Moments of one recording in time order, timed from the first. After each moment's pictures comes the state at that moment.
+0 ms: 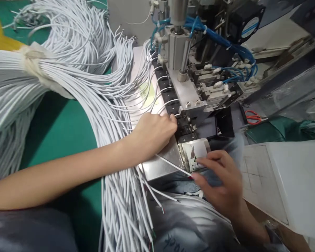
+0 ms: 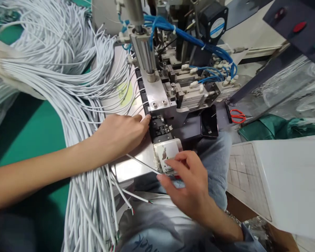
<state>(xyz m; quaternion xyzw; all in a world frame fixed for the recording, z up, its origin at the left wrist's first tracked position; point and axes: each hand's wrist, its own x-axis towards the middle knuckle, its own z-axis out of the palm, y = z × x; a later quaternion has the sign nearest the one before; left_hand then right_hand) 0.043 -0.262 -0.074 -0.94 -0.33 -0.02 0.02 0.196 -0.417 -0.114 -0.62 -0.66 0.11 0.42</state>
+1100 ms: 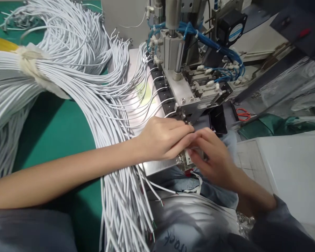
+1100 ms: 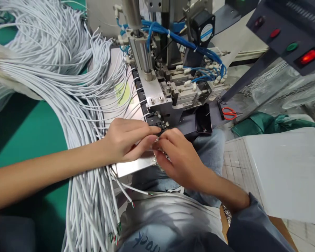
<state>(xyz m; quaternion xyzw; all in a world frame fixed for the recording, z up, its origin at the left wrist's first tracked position) 0.046 -0.277 -0.079 -0.94 -0.11 -0.31 -0.07 0.202 -0.375 -0.088 -0.51 -0.78 0.12 0.34</state>
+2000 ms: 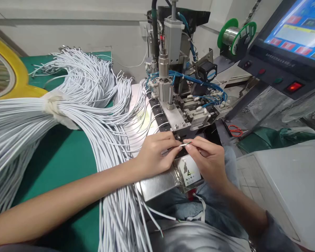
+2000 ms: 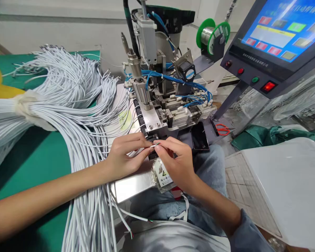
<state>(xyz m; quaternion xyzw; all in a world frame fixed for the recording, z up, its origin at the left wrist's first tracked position) 0.048 -0.265 -0.078 -0.88 -0.15 -0.40 -0.21 0.191 -0.349 -0.083 -0.58 -0.54 0.25 0.55</state>
